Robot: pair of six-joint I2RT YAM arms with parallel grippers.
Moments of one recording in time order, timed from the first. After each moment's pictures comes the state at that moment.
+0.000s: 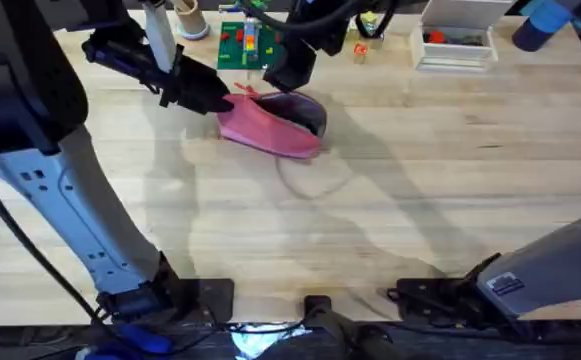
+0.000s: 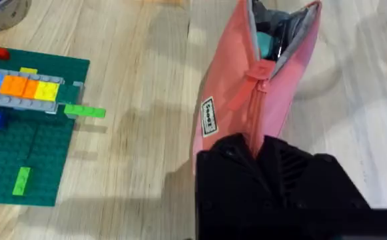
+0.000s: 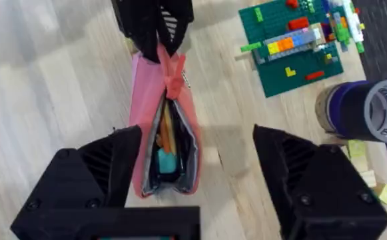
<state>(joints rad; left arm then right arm) 0.22 2.17 1.64 -1.43 0.96 1.83 0.58 1.79 1.80 -0.95 -0.28 -0.63</state>
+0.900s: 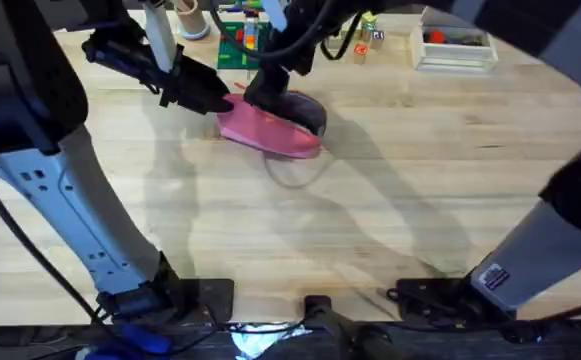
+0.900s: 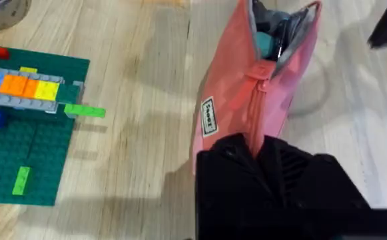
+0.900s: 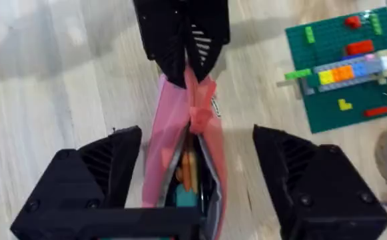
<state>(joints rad) 0.22 2.17 1.64 -1.43 0.96 1.82 0.59 1.94 1.80 -0.88 -0.42 -0.63</state>
